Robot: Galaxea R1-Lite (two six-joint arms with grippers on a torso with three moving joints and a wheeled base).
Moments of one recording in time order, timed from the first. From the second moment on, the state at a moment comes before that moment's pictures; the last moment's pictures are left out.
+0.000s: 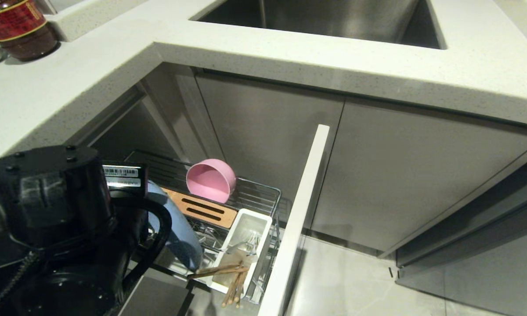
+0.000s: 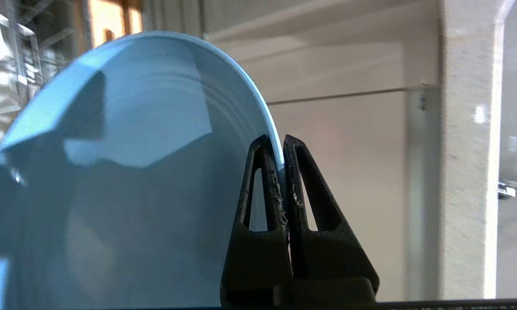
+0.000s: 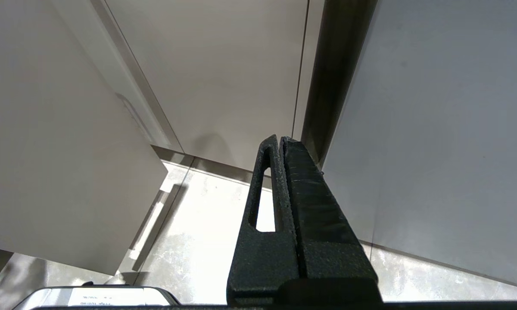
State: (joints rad) left arm -0.84 1.38 -0.63 -0.61 1.17 -1.40; right arm 0.00 0.00 0.00 -0.08 0.00 0.02
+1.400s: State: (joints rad) left arm -0.84 1.37 -0.58 -0.71 1.14 -1.42; right arm 0.00 0.00 0.00 -0.08 0.00 0.02
